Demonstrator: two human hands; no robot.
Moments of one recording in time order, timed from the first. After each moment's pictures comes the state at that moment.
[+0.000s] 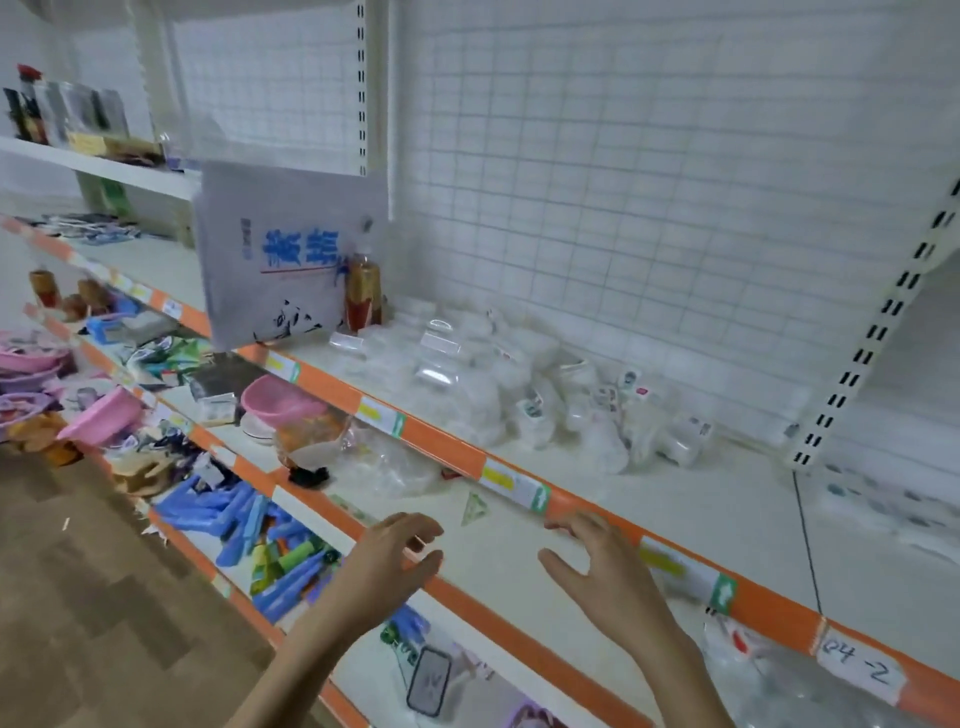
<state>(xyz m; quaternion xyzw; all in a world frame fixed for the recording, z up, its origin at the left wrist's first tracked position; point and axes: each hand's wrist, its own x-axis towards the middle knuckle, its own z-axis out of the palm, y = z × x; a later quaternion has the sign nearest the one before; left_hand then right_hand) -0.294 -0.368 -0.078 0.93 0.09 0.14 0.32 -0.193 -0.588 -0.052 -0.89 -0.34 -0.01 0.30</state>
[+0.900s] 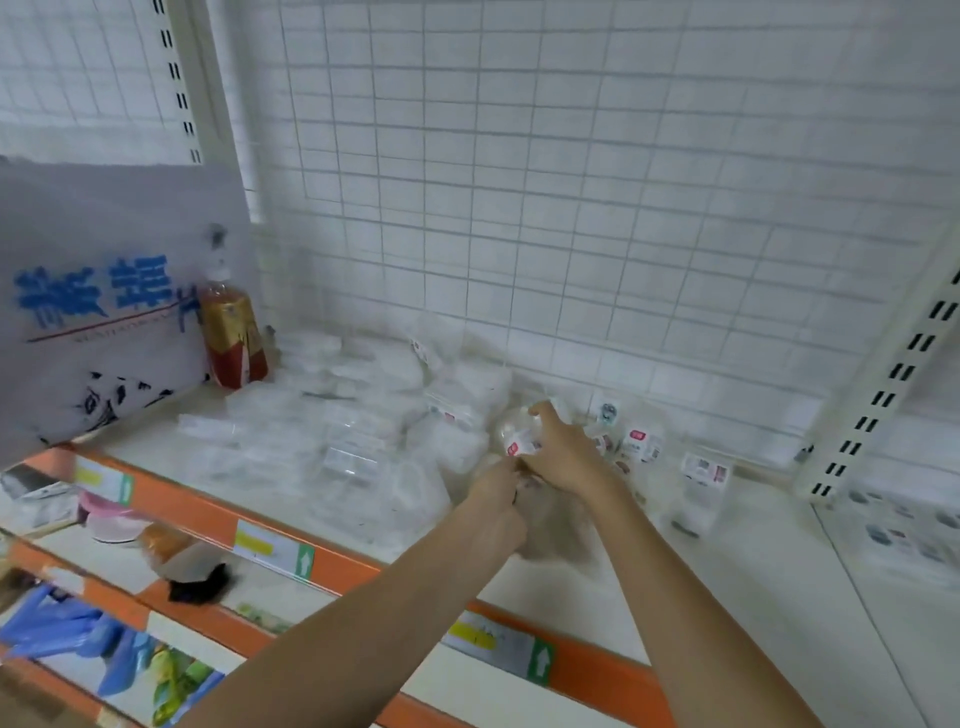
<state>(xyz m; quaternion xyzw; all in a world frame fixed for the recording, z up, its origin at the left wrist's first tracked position) -0.021 -0.401 0.004 0.41 0.31 -0.07 0.86 0.048 -0.476 0.000 -0.94 -0.17 0.04 0.28</state>
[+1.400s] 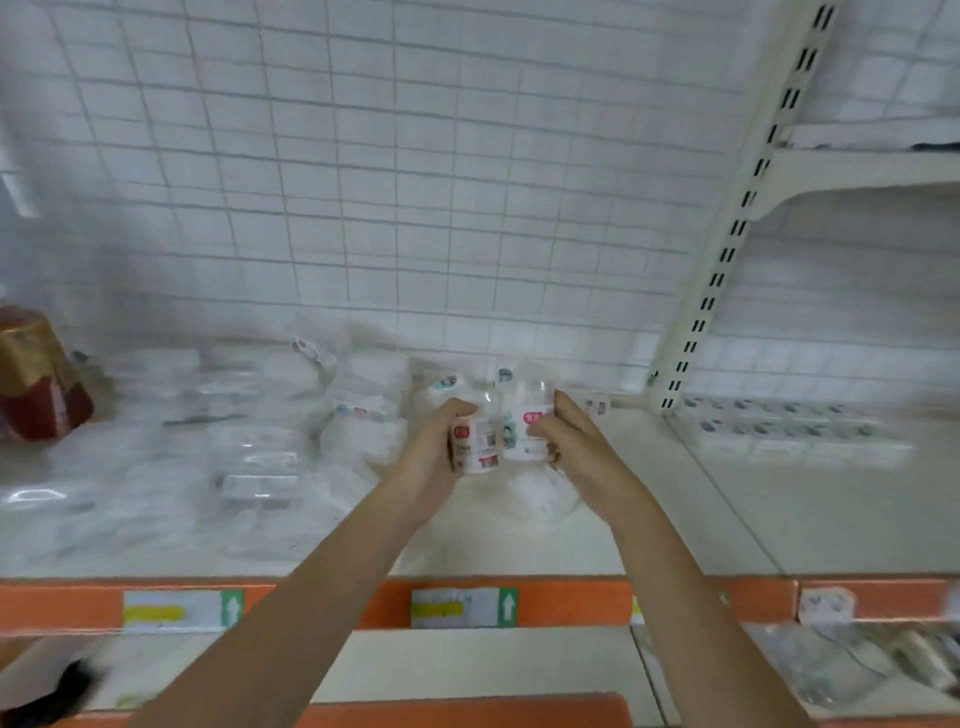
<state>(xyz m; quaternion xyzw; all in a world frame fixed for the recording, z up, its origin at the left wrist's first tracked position) -0.013 -0.373 0.000 0.54 -0.05 -0.14 0.83 -0.029 -0.530 0.009 -0.73 -0.02 0.00 0.68</state>
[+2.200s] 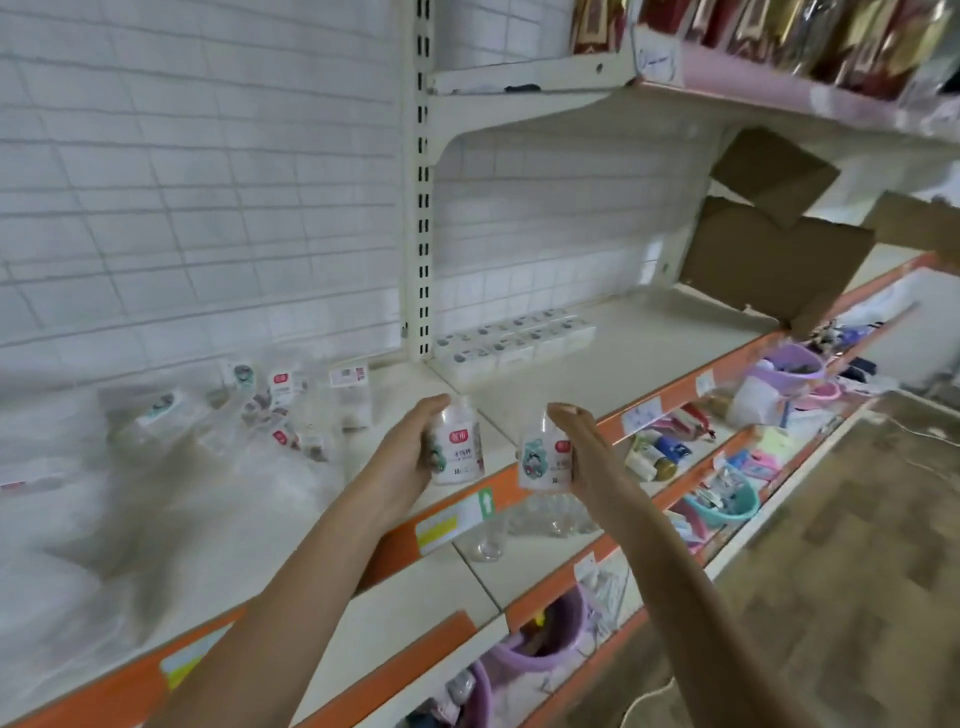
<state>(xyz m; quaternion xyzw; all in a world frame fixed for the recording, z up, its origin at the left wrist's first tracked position) -0.067 -0.543 -0.008 0.52 -0.16 -0.35 0.76 -0.192 -0.681 -0.007 -0.65 0.22 -0.18 0.70</state>
